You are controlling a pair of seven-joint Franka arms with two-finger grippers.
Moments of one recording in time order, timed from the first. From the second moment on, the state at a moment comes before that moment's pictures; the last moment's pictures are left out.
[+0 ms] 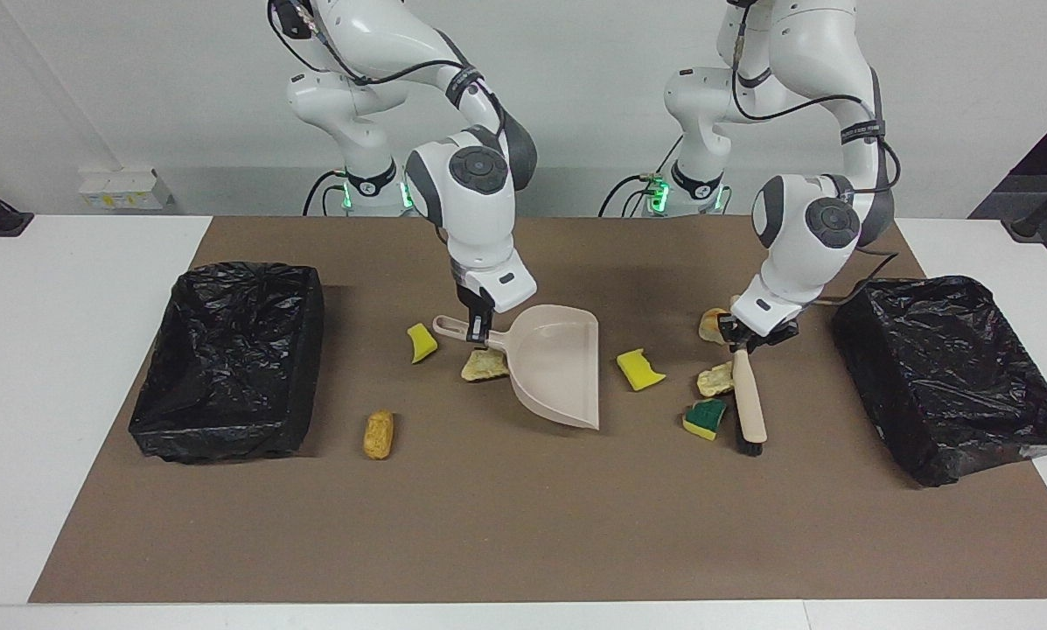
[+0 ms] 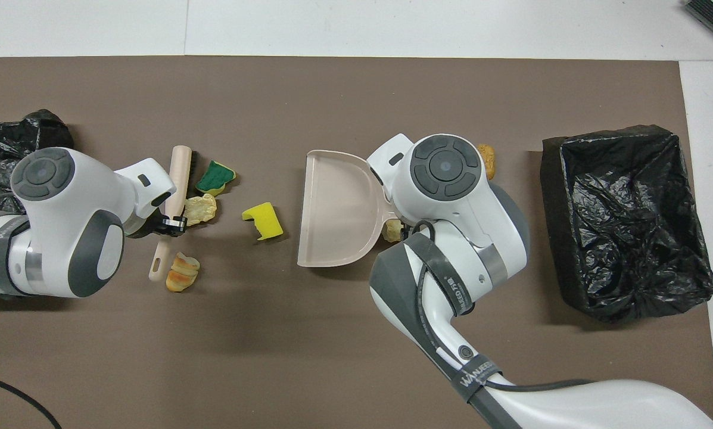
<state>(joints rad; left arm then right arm) -0.18 0.14 0.00 -2.10 0.00 2.18 0.01 0.36 0.31 0.14 -1.71 -0.10 2.02 -0.90</state>
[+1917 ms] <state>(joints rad) -0.43 -0.07 0.04 -2.14 -0.20 2.02 -0.59 0.41 0.42 0.15 -1.70 -0.12 2.16 -0.99</state>
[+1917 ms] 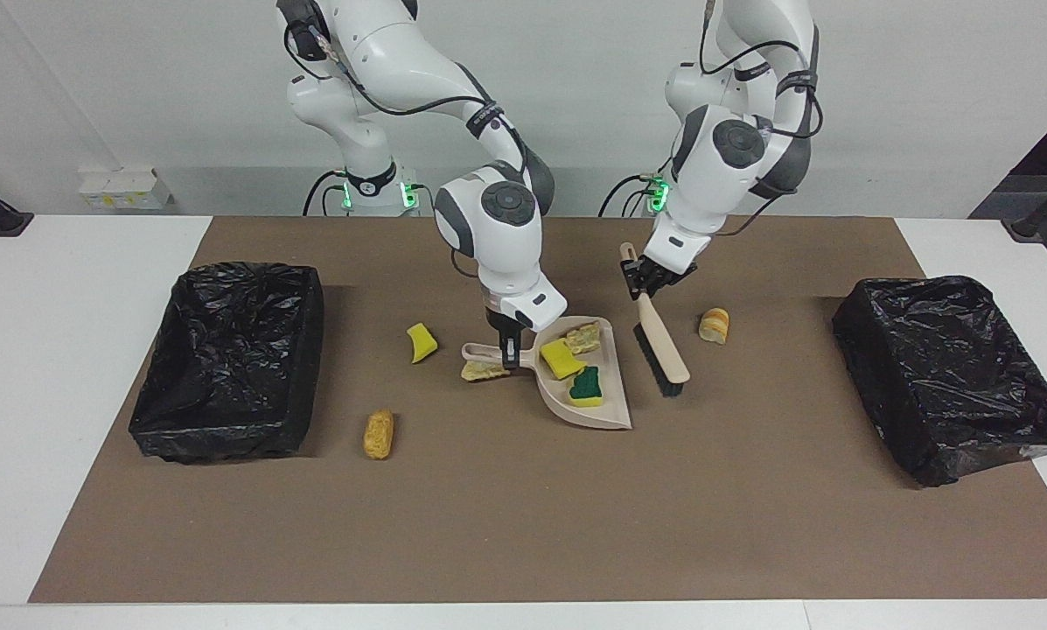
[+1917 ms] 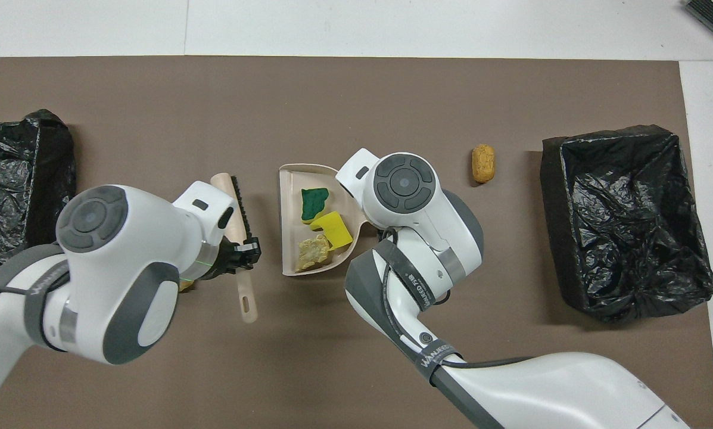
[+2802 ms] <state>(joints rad) -0.28 -0.22 0.02 -2.49 -0.10 2.01 -0.78 0.44 0.42 0.15 -1.65 -0.12 2.07 -1.03</state>
